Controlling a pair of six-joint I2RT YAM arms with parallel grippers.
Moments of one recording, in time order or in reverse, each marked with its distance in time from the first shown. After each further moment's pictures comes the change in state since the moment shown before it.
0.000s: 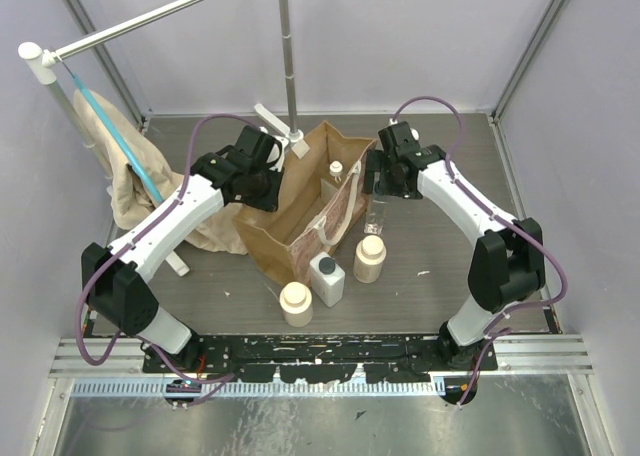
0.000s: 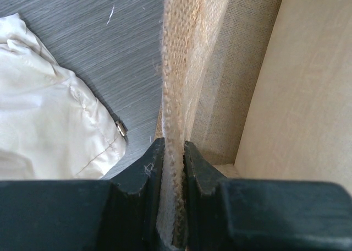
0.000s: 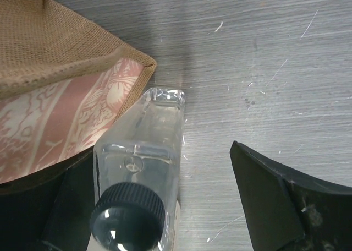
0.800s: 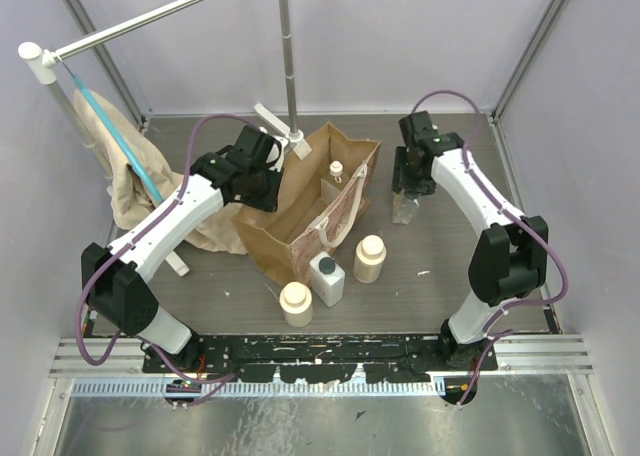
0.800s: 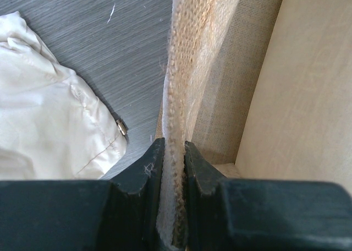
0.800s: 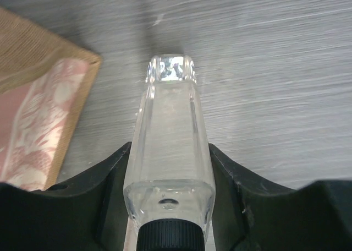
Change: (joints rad) left arm 0.007 -0.001 0.000 -0.004 0.000 0.001; right arm -0.086 0.037 0.066 -0.117 0.013 -0.089
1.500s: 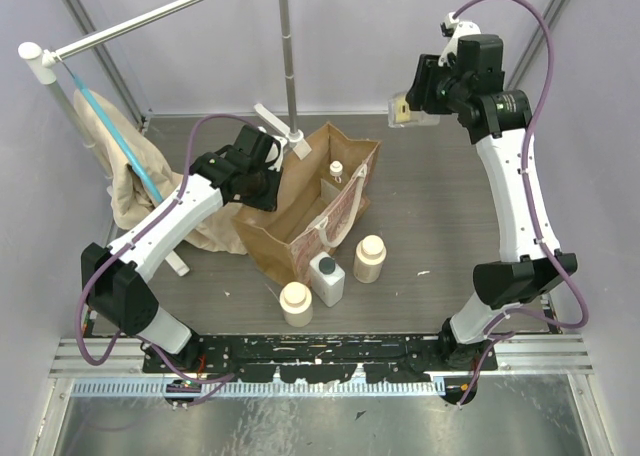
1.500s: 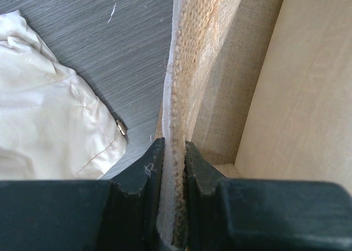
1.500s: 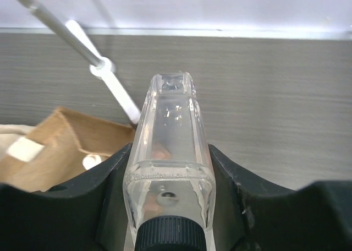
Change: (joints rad) left arm 0.005 0.000 0.000 0.001 0.003 -0.005; right arm -0.112 -0.027 0.630 -0.034 -0.191 -0.207
